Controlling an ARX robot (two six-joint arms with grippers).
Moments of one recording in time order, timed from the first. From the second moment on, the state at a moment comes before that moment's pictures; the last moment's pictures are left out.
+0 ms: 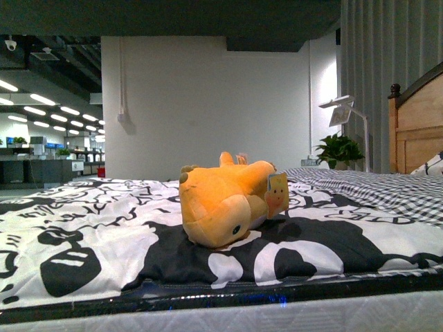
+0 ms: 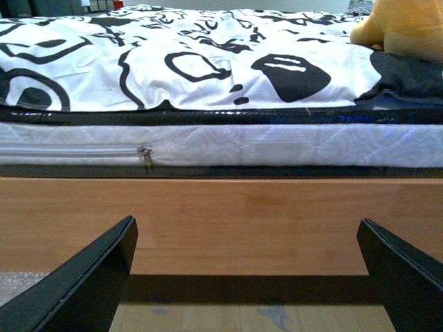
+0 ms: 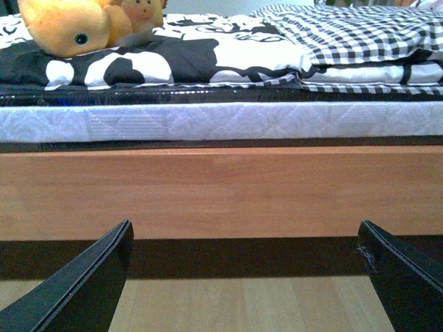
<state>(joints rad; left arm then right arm) 0.00 0.00 0.01 0.00 0.00 -0.01 0.00 0.00 0.01 0.00 0.00 0.00</state>
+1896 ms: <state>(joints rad) 0.00 0.00 0.01 0.00 0.00 -0.01 0.09 0.06 0.03 -0.05 0.28 0.08</state>
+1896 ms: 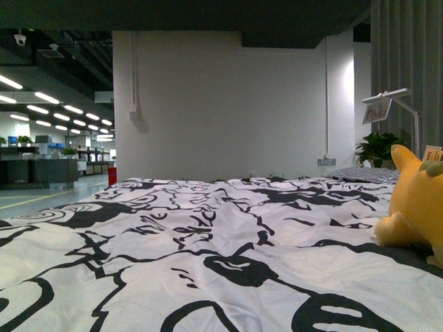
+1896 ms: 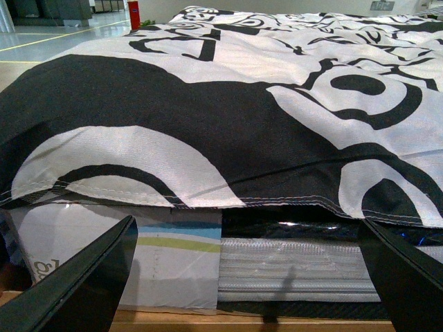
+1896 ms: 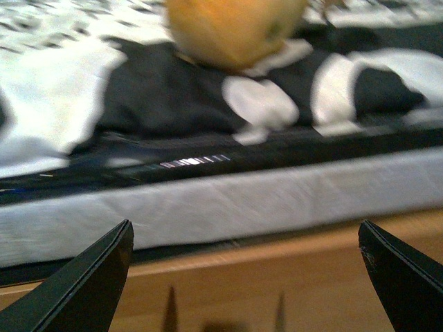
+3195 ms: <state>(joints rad) 0.00 0.00 0.01 0.00 0.00 -0.01 0.40 1.40 0.52 1.36 0.60 -0.36</state>
